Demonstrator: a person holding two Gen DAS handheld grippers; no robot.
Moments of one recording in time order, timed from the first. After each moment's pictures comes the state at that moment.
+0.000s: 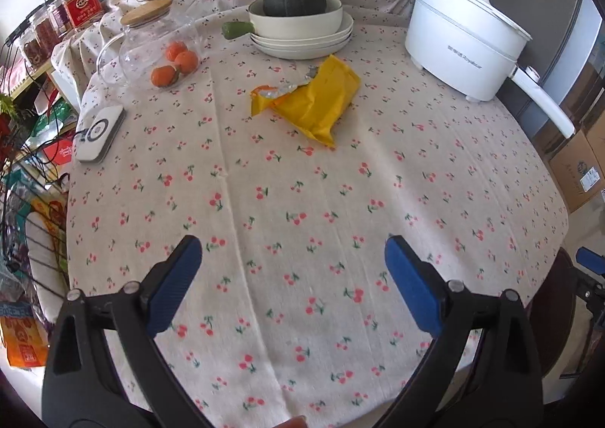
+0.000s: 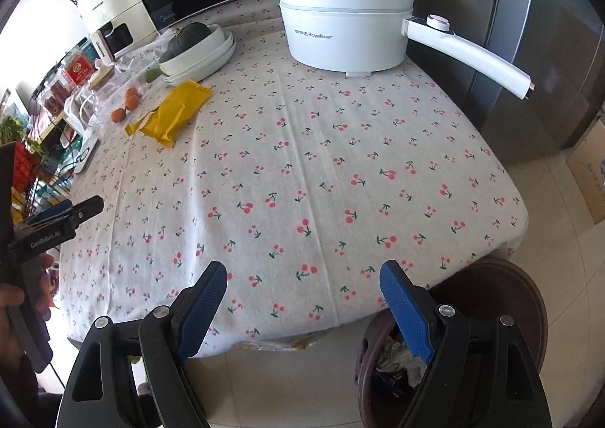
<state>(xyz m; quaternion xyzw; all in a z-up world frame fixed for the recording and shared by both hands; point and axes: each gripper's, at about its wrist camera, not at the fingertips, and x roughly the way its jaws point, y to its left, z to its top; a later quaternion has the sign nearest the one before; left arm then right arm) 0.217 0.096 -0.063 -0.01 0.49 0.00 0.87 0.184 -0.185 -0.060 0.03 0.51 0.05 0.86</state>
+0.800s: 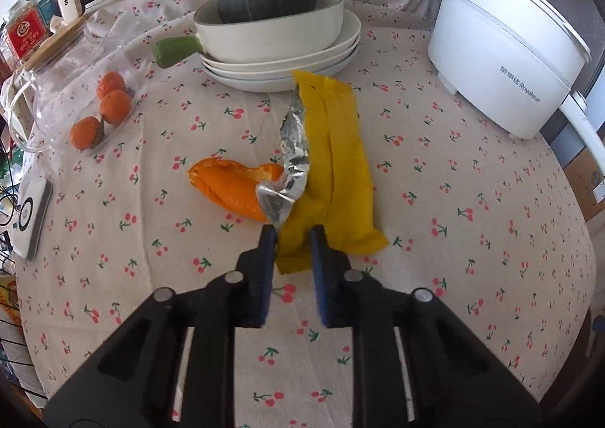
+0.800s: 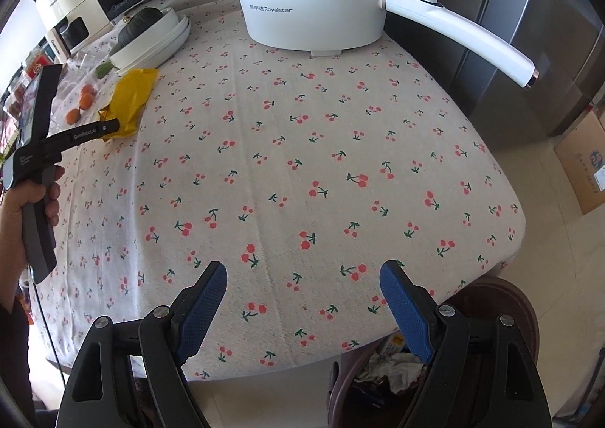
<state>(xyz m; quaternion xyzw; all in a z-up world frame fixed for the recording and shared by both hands) 0.334 0.072 -0.106 0.00 0.49 -0.02 0.87 0.227 -0.206 -0.090 0.02 0.54 0.00 0.84</state>
